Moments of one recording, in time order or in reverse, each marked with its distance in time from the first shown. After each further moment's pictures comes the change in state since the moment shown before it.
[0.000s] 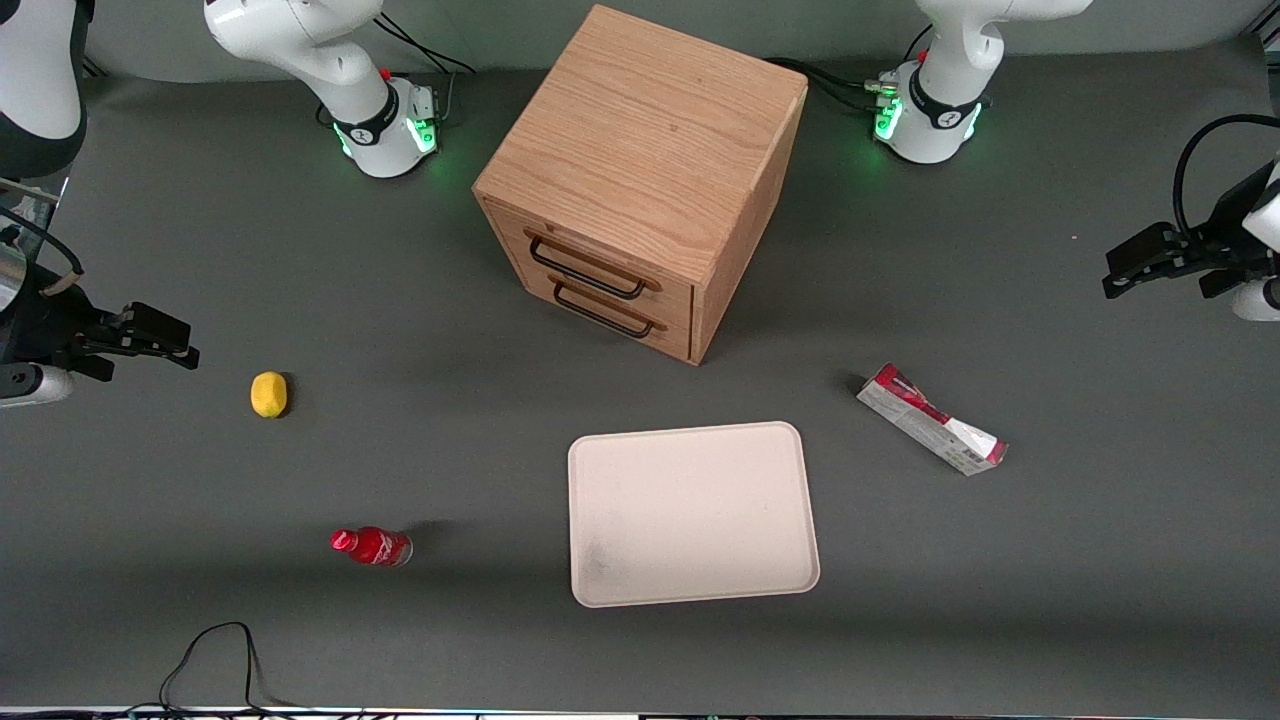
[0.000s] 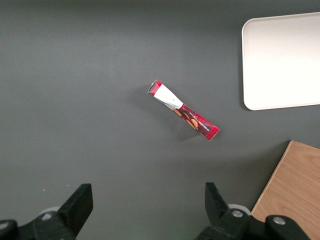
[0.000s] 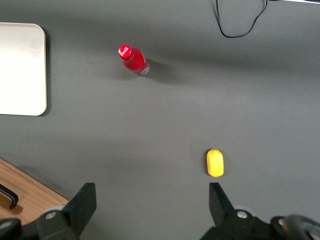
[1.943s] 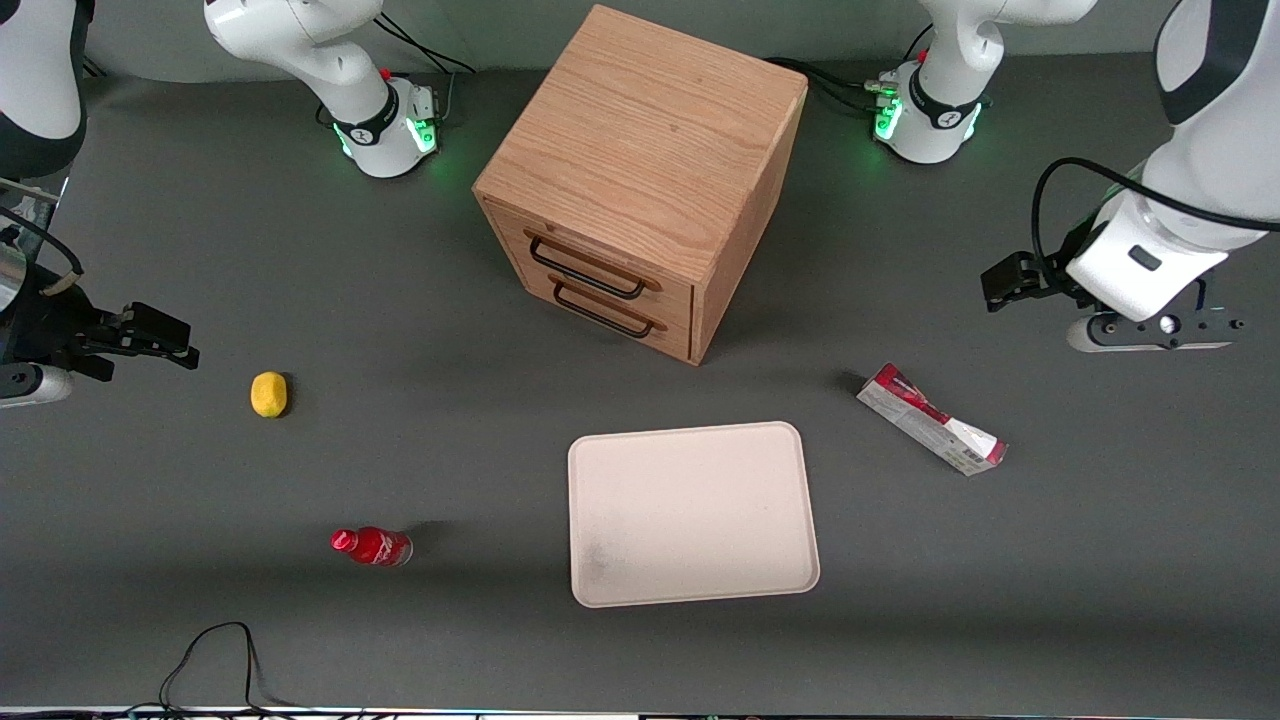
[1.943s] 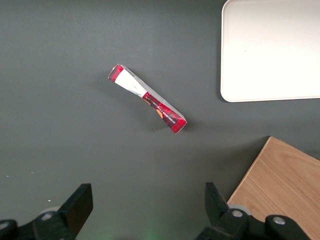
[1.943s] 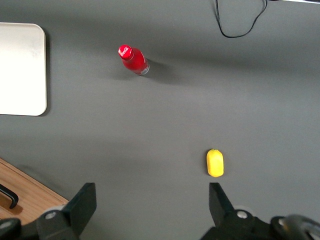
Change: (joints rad) arm -0.155 0.070 -0.013 -0.005 -0.007 0.002 -0.215
